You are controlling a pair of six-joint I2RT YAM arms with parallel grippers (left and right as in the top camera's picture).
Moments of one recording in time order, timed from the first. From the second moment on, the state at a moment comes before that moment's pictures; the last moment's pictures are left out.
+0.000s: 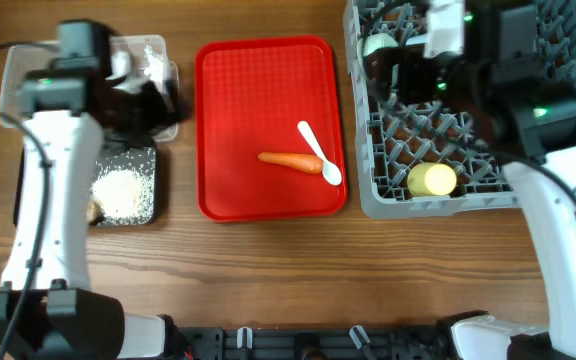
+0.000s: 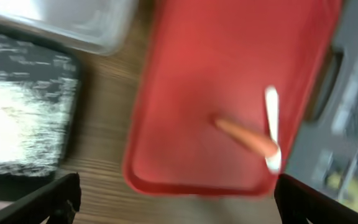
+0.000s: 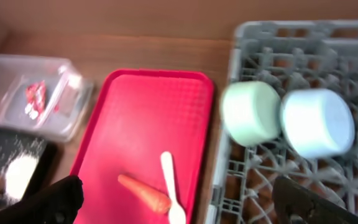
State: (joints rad) left arm 0.00 1.61 1.57 -1.22 0.23 -0.36; right arm 0.20 1.47 1.68 -0.92 -0.19 0.16
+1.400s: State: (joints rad) left arm -0.43 2.17 1.57 -0.98 0.27 -1.14; right arm -0.07 1.46 1.68 -1.08 -0.17 0.30
